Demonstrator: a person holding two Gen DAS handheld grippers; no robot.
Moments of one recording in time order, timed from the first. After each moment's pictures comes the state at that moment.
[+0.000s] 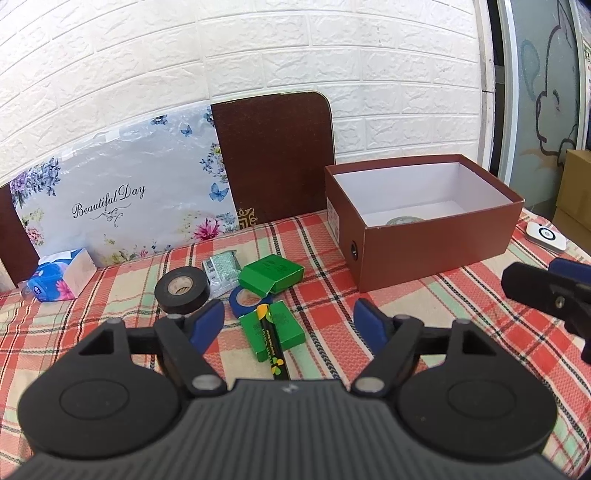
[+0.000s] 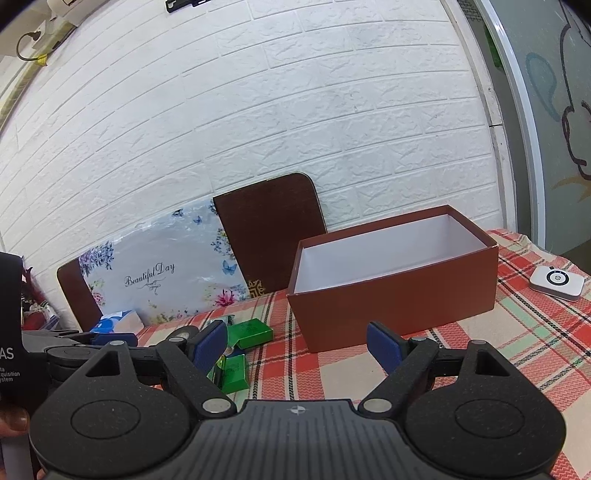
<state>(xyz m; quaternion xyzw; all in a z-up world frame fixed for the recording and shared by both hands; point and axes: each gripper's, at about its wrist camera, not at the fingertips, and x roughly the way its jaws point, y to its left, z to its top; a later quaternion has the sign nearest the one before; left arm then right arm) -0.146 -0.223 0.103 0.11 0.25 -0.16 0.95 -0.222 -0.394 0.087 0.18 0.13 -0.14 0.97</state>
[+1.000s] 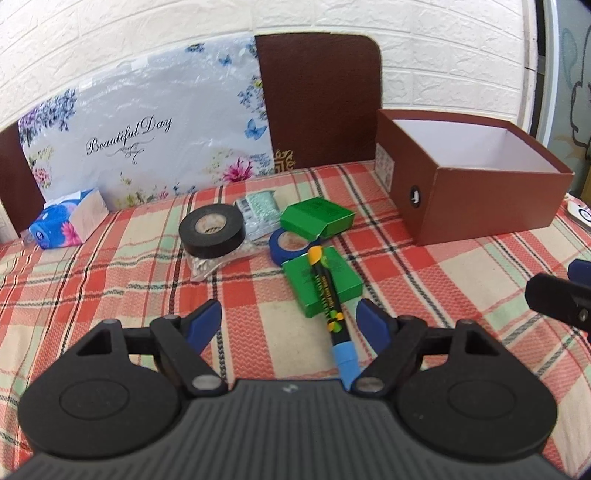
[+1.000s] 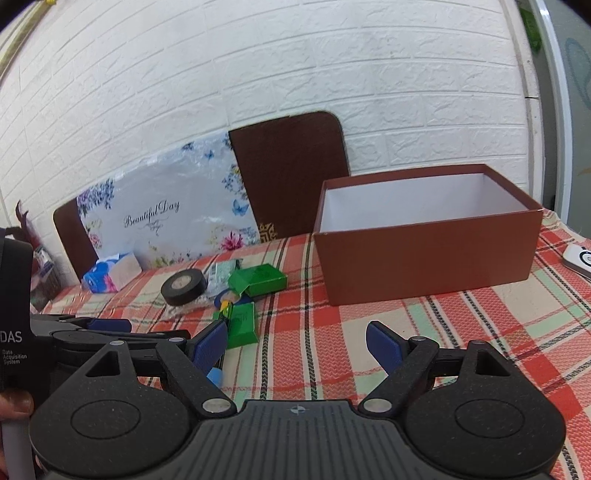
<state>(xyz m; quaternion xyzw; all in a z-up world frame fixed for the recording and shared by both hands) -0.101 -0.179 0.044 0.09 0.32 -0.12 0.94 -0.168 -0.372 0.055 0.15 0.21 -0.11 0.96</state>
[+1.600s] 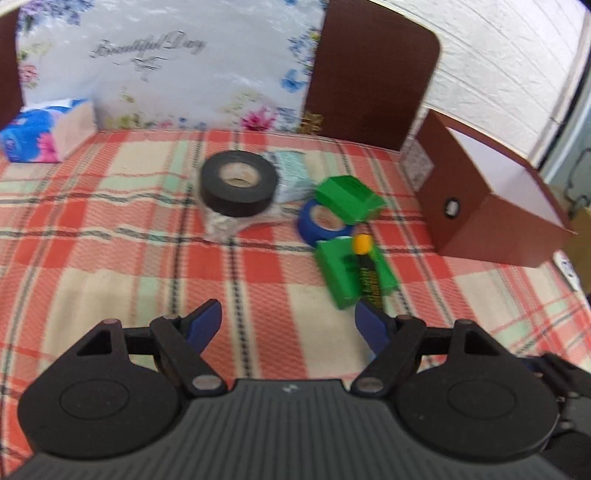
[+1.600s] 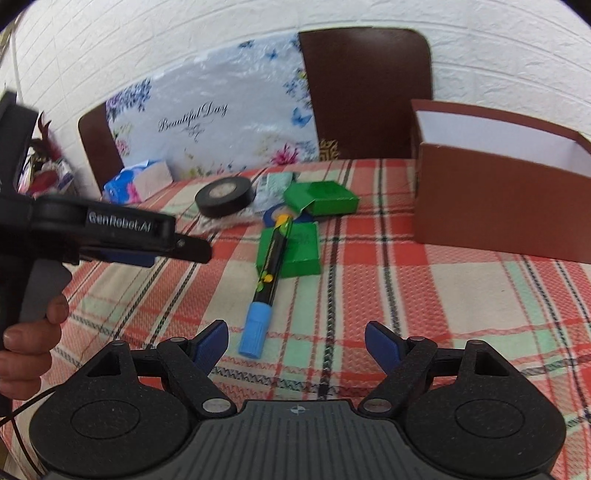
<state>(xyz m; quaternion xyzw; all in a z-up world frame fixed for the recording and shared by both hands) -0.044 -0.118 0.019 -0.04 0.40 -0.18 0.90 -0.099 -0.328 0.006 0.10 0.32 -0.03 0.94</state>
